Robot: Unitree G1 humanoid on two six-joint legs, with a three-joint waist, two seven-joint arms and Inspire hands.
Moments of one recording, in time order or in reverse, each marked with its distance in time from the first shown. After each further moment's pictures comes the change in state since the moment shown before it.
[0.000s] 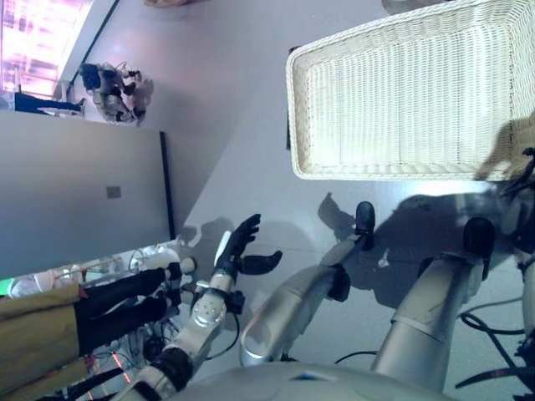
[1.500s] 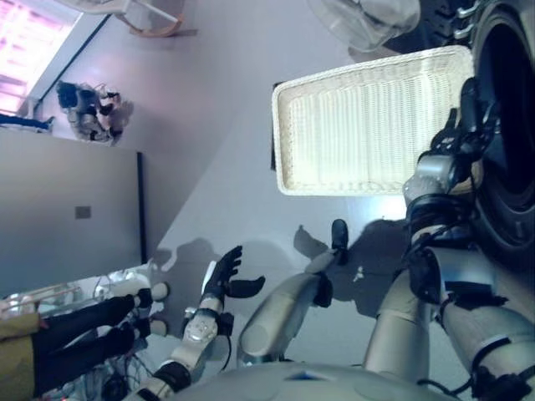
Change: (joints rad) left arm 0.009 -0.064 0.093 0.318 -0.087 0.020 -0.031; right arm 0.497 0.504 -0.073 -0.029 0.599 -0.098 0.458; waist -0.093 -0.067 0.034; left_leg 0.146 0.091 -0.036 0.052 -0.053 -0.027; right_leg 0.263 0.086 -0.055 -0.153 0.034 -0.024
